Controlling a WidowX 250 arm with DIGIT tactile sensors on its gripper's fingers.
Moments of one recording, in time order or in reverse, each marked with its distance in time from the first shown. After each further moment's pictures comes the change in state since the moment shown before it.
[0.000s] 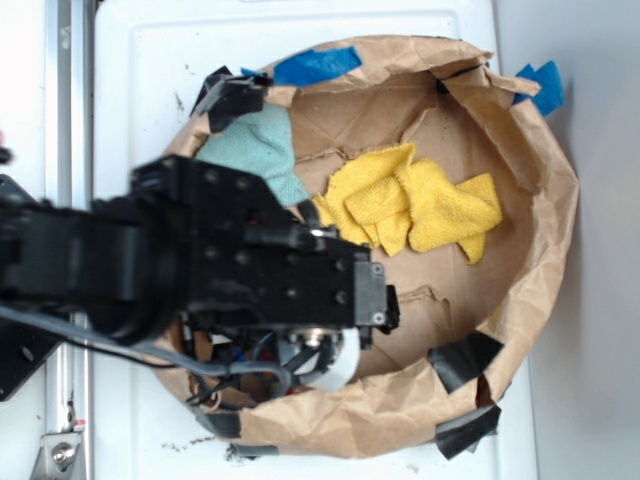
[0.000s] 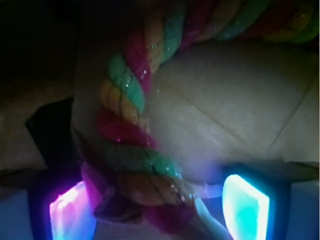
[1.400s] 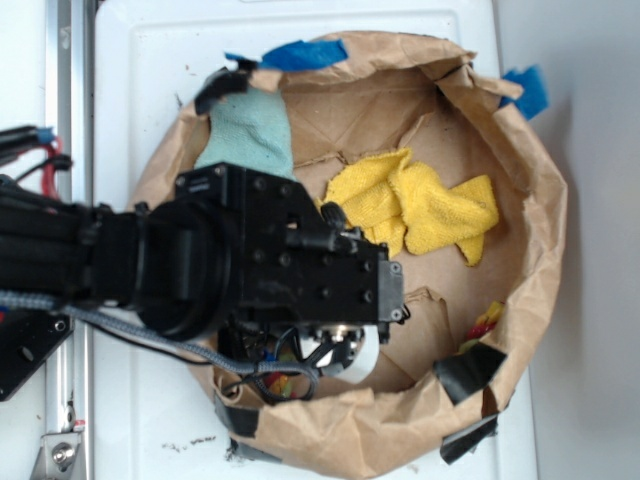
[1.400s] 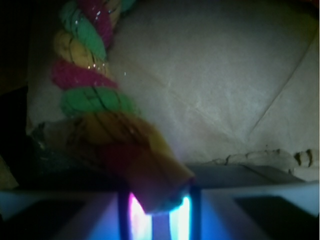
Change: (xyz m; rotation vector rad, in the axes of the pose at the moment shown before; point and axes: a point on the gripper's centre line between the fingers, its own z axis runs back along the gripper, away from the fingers) arm -0.003 0.006 -0.011 -0.019 0.013 0.052
